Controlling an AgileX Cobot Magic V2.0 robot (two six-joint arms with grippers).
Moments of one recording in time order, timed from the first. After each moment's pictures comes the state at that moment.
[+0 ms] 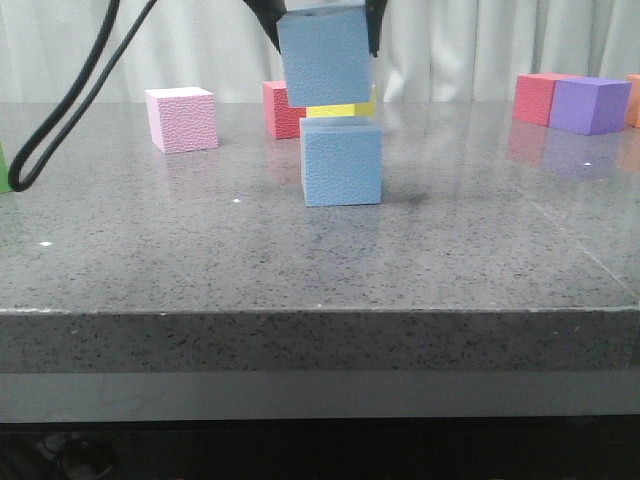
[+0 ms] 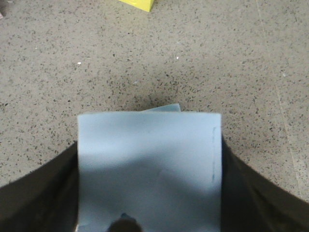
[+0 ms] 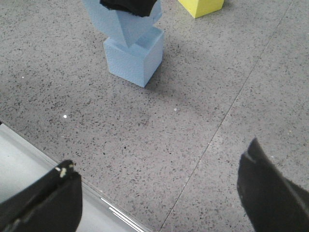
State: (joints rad) left arm -0.79 1.97 -2.04 0.26 1.19 -0.66; right arm 0.38 0.84 -0.85 0.19 0.69 -0.22
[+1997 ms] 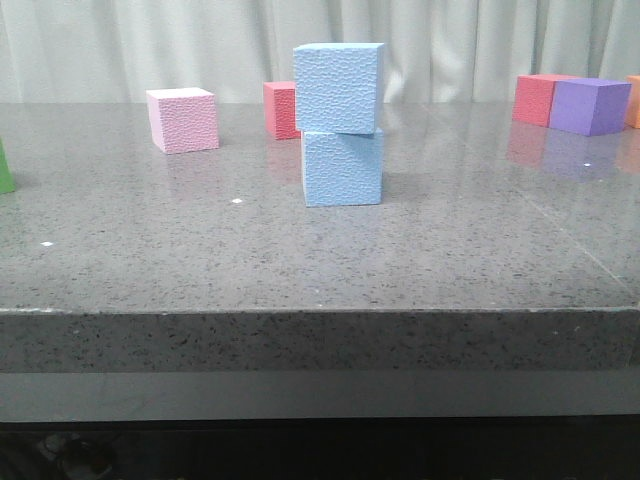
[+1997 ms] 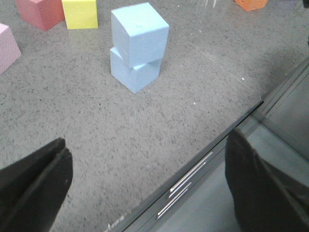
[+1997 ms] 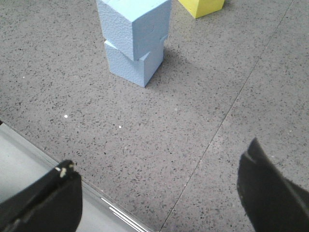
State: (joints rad) left arm -0.35 0.78 -0.90 -0.58 0.85 0.56; right arm 0.38 0.84 -0.85 0.19 0.69 -0.22
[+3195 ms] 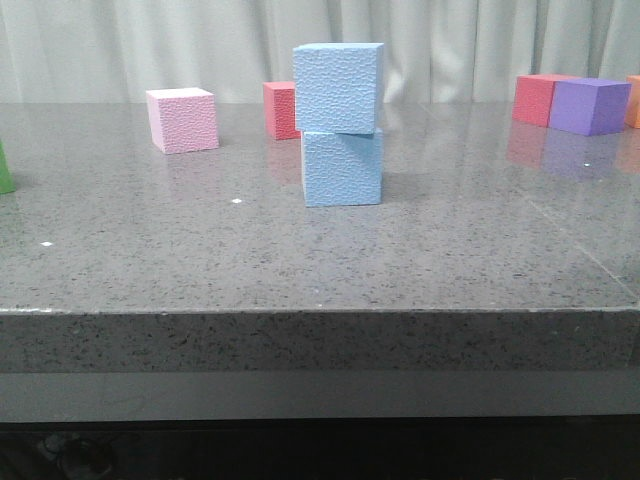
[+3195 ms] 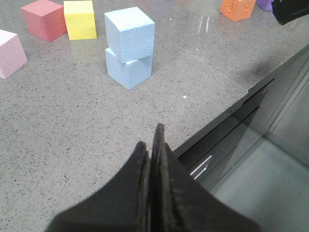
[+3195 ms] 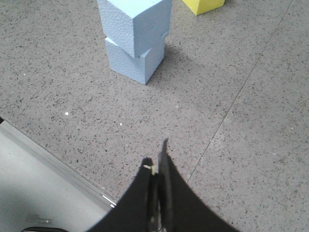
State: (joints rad) left arm -0.34 0.54 -0.76 -0.58 0.84 0.57; right arm 0.38 0.84 -0.85 0.19 0.70 -0.22
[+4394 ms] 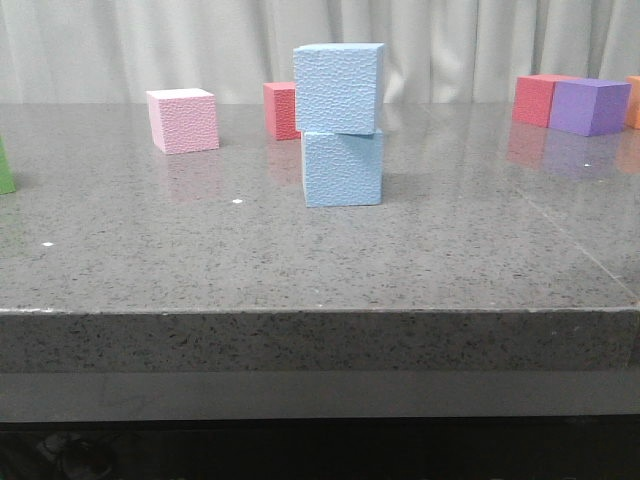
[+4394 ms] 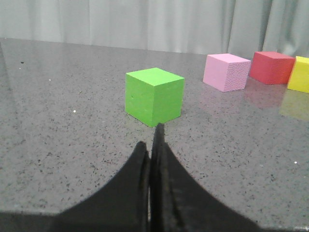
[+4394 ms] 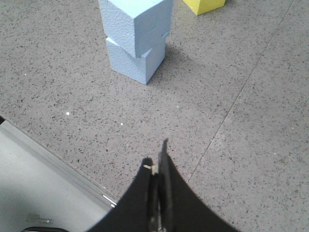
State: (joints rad) left arm -0.02 -0.01 0.00 -0.03 0.15 -0.03; right arm 0.38 0.84 -0.85 0.19 0.70 -0.22
